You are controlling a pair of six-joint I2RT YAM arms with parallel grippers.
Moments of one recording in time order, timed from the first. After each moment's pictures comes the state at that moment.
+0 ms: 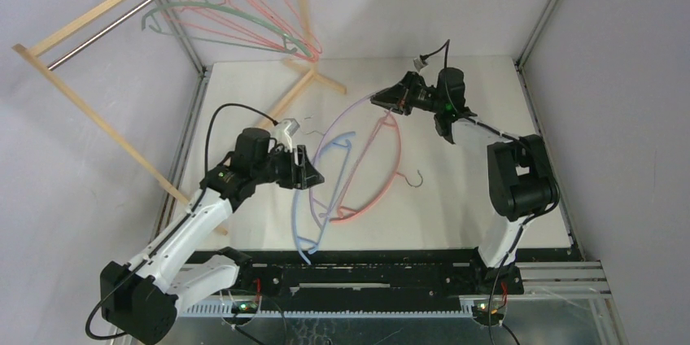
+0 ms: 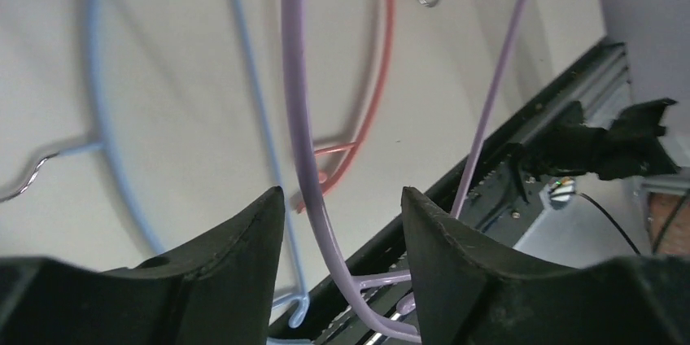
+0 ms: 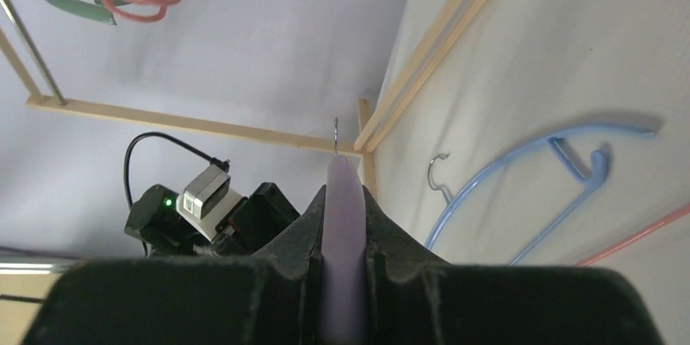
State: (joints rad) left arm -0.43 0.98 0.77 -0.47 0.39 -0.39; right arm 0.25 1.80 1.14 0.51 -0.86 1.14
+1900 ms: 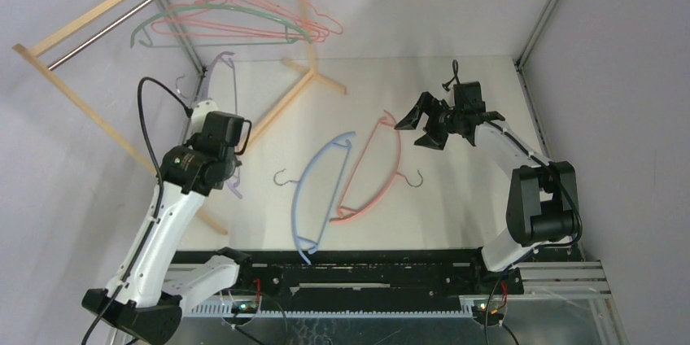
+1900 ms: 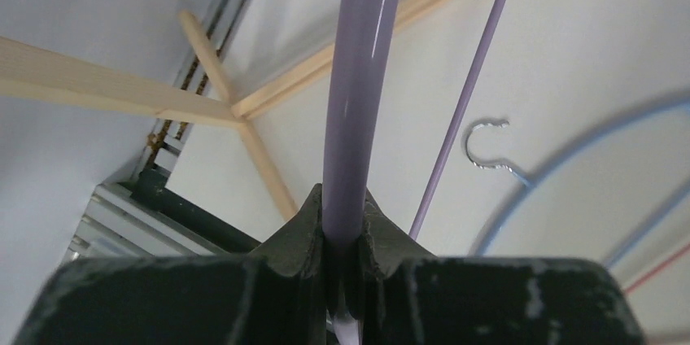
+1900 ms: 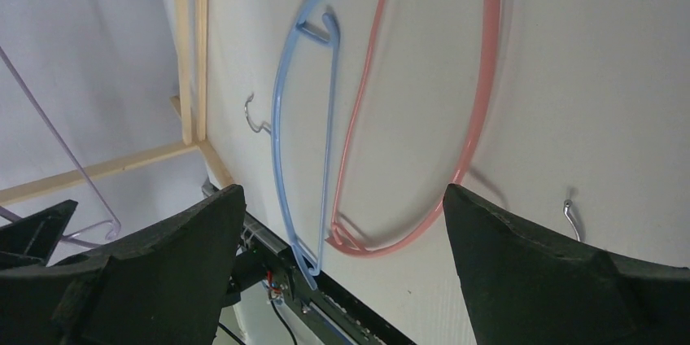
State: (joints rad) left arm -0.37 0.96 1.21 -1.16 -0.67 -0.54; right arm 0.13 1.58 1.09 -0.35 -0.60 0.68
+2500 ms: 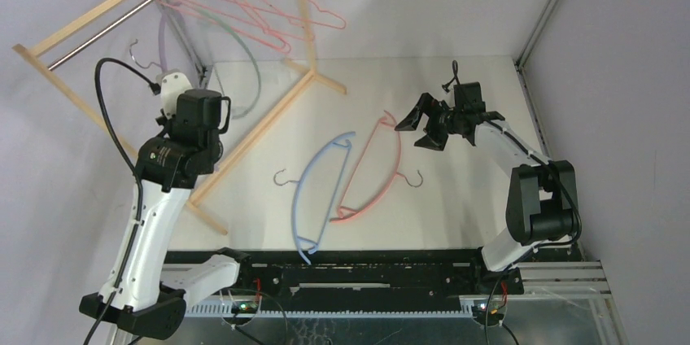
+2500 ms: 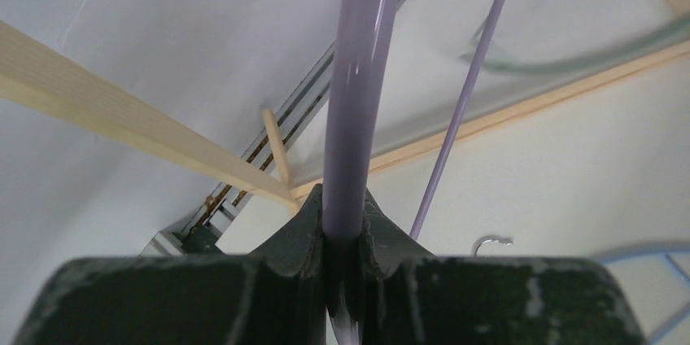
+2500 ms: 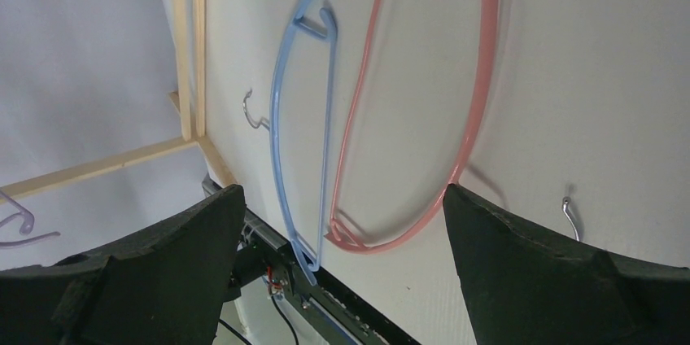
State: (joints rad) left arm -0.31 1.03 1.46 -1.13 -0.89 -0.45; right arm 0.13 1.59 1.09 -0.36 -0.62 0.67
